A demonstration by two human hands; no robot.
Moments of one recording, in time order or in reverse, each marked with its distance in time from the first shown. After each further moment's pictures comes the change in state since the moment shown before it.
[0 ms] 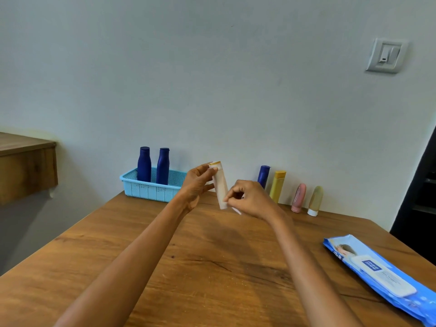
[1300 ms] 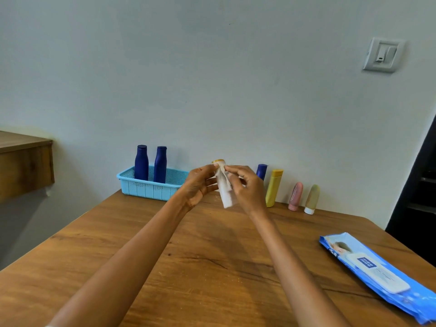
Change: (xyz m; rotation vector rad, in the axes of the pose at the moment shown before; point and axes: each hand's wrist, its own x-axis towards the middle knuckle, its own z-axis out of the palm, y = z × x) left_hand -0.007 0.008 0.012 -0.177 -0.117 -0.101; right_hand 0.004 -0.010 0.014 0.367 0.515 -0.053
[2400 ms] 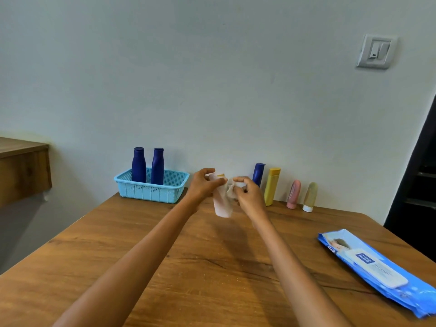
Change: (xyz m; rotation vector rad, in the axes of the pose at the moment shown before) left_hand 0.006 -0.018 0.007 0.614 0.229 0.042; right_hand -0.007 0.027 -0.004 -0.134 -0.073 0.407
